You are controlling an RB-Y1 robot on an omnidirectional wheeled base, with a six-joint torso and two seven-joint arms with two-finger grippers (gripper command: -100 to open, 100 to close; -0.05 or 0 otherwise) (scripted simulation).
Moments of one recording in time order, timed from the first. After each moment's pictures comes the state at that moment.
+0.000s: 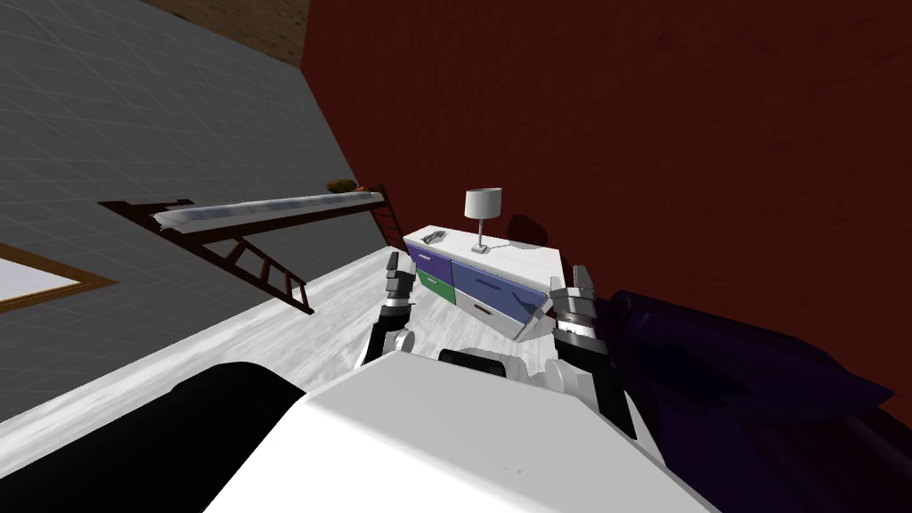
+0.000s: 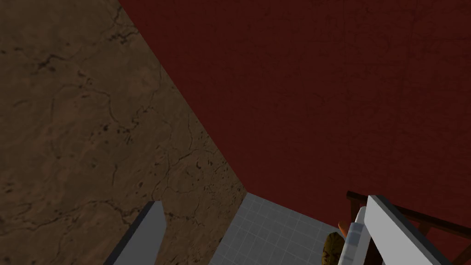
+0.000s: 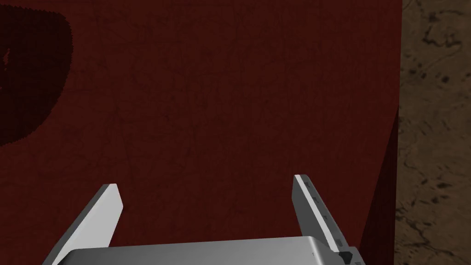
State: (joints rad) left arm 0.53 0.03 -0.07 -2.26 0.11 -0.41 -0.07; right arm 0.51 -0.04 0.04 -2.21 -0.10 -0.36 0.10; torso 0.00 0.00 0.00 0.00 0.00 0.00
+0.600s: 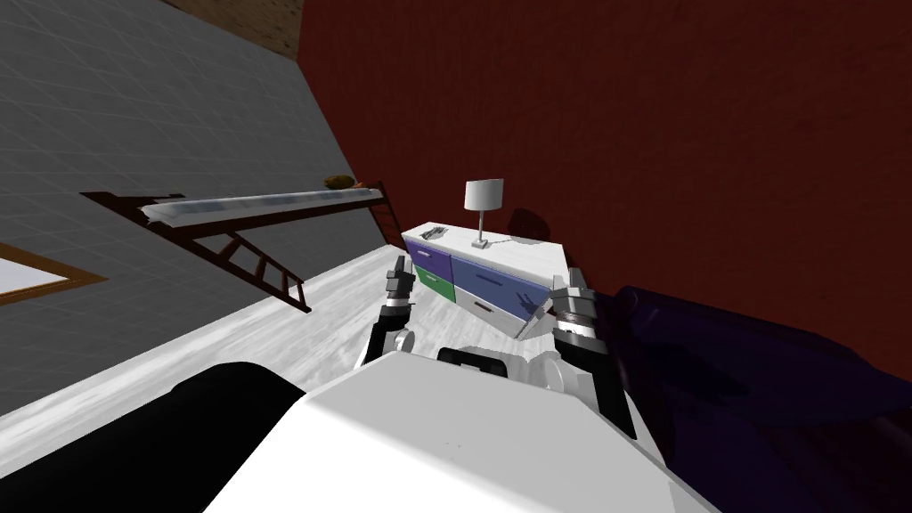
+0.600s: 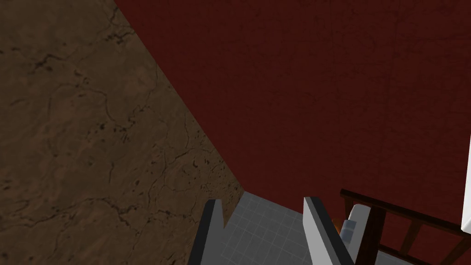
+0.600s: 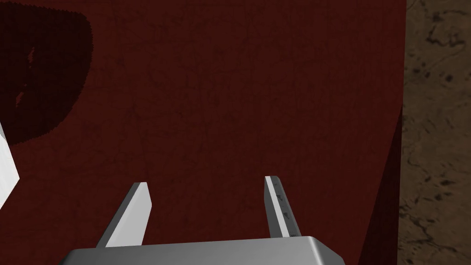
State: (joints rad) left arm 0.53 0.03 -0.07 -2.26 0.11 -0.41 -0.07; right arm 0.51 -0.04 0.04 -2.21 -0.10 -0.36 0.10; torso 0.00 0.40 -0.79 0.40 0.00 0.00
